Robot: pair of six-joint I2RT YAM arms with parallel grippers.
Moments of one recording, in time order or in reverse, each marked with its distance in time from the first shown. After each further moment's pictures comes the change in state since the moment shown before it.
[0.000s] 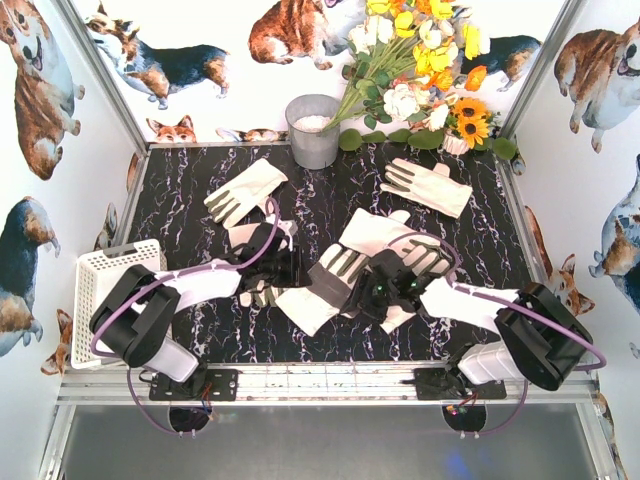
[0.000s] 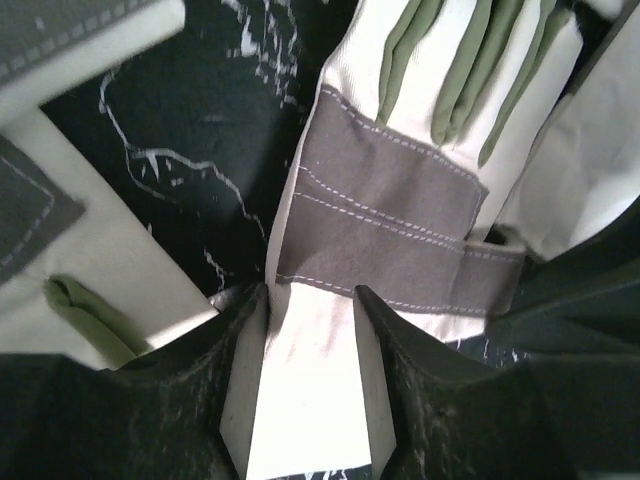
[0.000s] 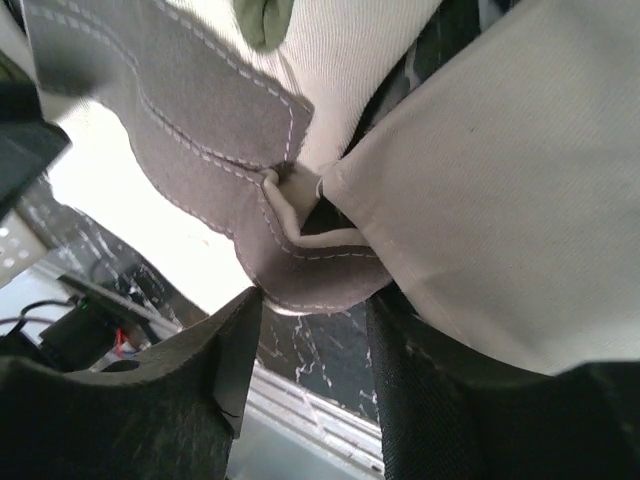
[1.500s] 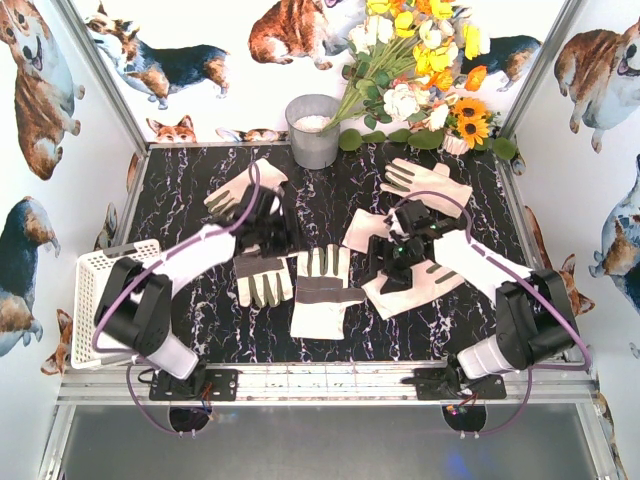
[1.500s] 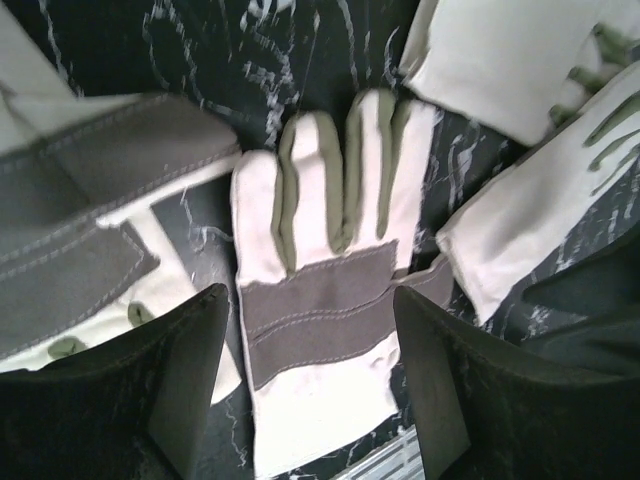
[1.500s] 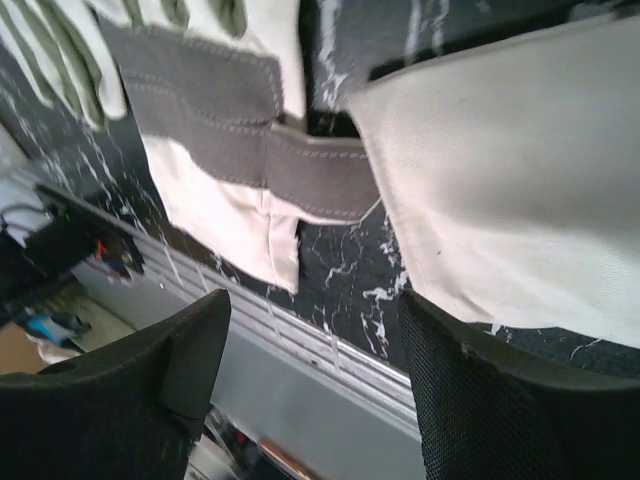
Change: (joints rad) left arm 0.120 0.026 0.279 -0.301 0.006 -0.075; right arm -0.340 0.094 0.367 -0.503 -0.238 -0.547
